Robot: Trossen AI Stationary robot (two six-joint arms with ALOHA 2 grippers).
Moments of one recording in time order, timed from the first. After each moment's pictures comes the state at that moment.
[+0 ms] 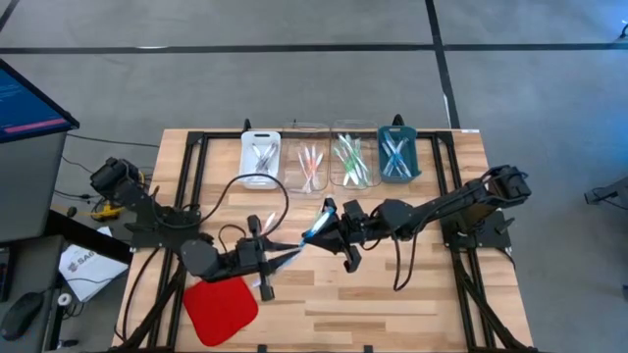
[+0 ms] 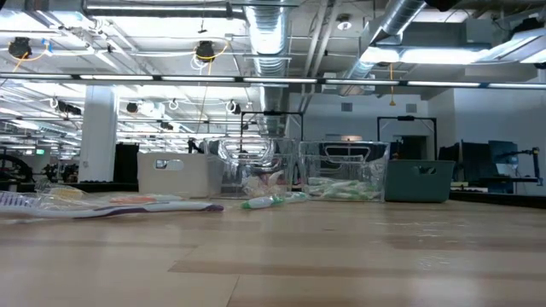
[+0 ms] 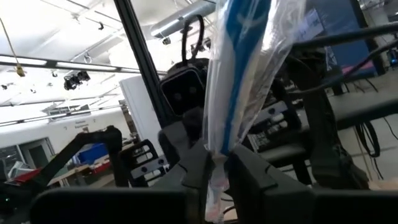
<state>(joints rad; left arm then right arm) -0.67 1.40 0.95 0.58 -0.92 0.16 0.26 1.64 0.96 1.01 0.03 0.39</state>
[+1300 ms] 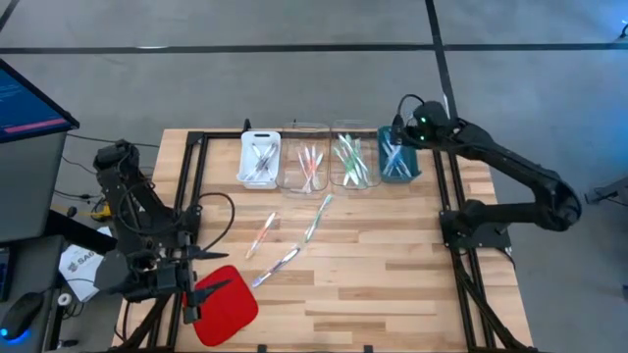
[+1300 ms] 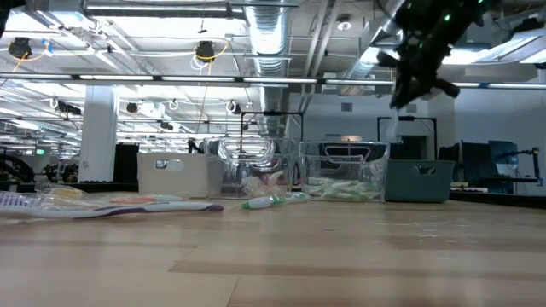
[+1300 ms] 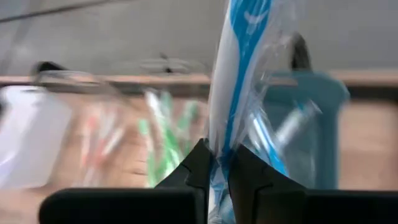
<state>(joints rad) -1.20 1.17 0.83 0.57 -1.43 0.31 -0.75 1.10 0.96 -0.67 0.19 0.70</state>
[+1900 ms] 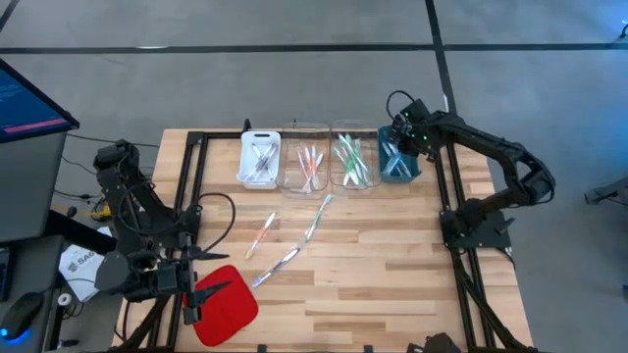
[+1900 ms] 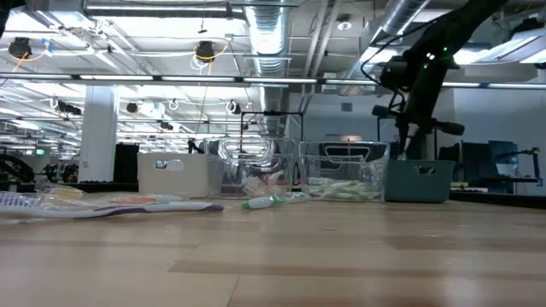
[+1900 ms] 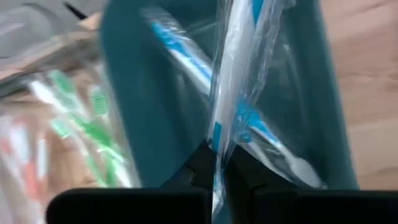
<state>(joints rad) -1.20 1.17 0.83 0.55 -1.41 0.31 -0.92 1.41 0.96 -0.74 -0.03 0.97</state>
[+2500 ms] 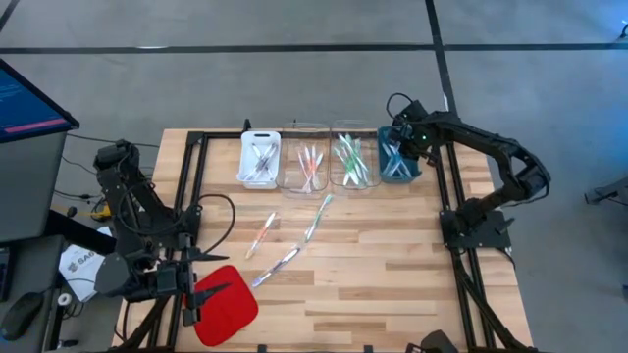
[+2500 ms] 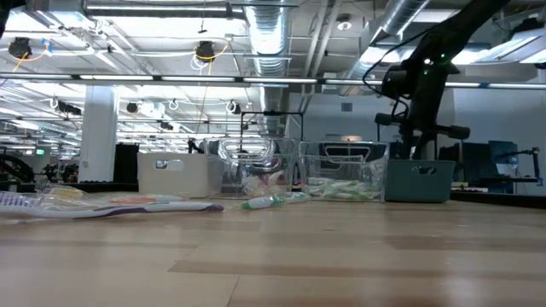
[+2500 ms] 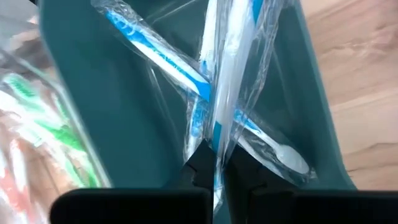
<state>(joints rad) -1.21 1.17 0.83 0.52 -1.42 0.29 -0.95 1.46 0.96 -0.78 -0.06 1.02</state>
